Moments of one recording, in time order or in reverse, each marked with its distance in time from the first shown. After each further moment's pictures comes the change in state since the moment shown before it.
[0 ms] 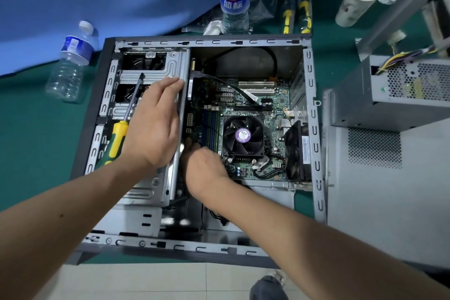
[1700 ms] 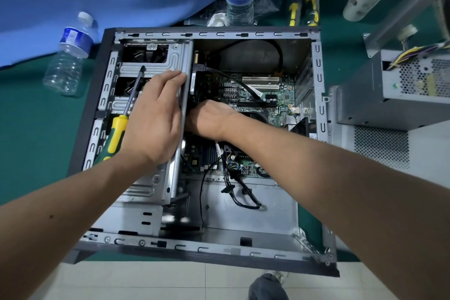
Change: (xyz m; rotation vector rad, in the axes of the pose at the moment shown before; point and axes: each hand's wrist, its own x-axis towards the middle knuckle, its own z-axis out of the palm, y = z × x) left_hand 0.000 0.001 0.001 0.001 0.009 -0.002; right_hand 0.070 0.041 -0.051 -0.194 -0.030 -0.351
